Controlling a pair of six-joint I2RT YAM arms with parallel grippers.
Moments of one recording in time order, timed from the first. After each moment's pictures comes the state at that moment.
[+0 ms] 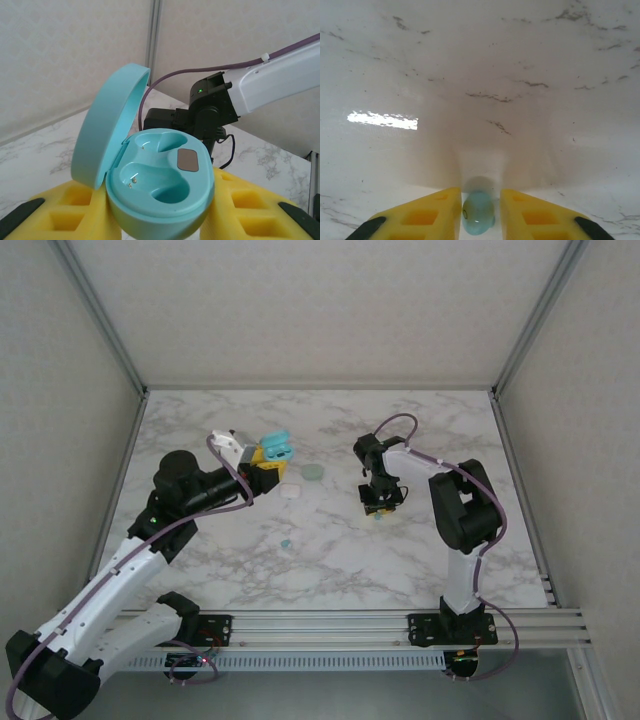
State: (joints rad) left arm -0.50 0.89 0.80 0.01 0.52 -0.09; right arm 0.51 1.95 1.33 -0.99 0.00 0.30
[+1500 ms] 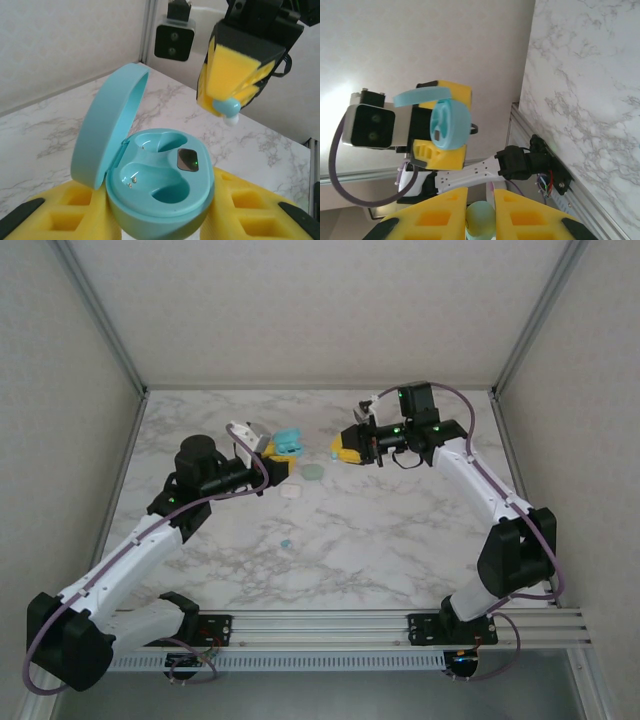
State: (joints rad) left arm -0.47 1.07 0.83 0.06 0.60 -0.08; right arm 0.38 1.56 1.39 -0.52 -1.23 0.80
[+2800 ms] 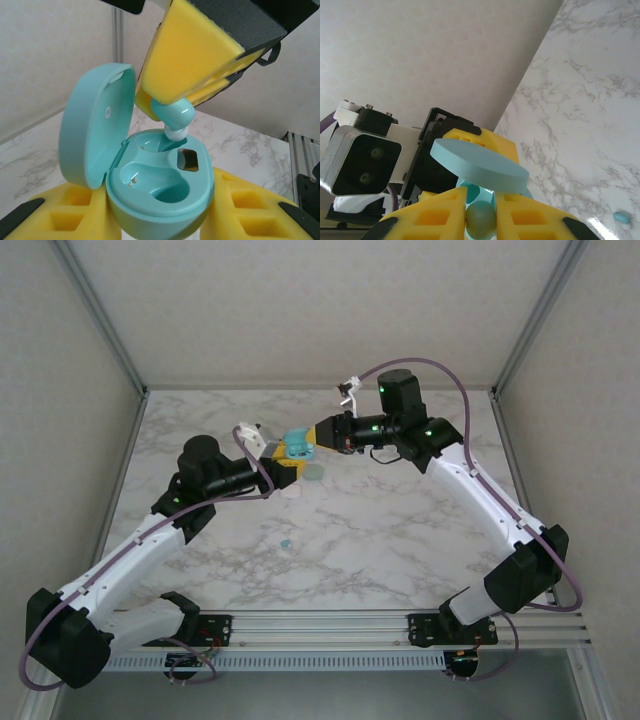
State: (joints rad) left arm -0.53 1.08 0.85 0.13 0.66 -0.03; right arm 0.57 1.50 1.52 -0.49 -0.88 0.67
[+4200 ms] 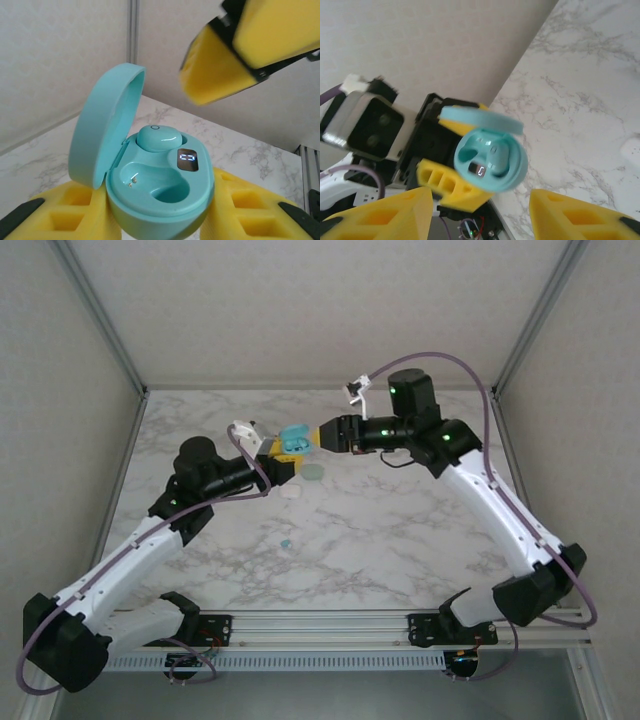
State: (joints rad) left arm -0.53 1.05 0.85 0.14 0.59 -0.06; right arm 0.58 1.40 1.57 -0.66 -0.74 0.51
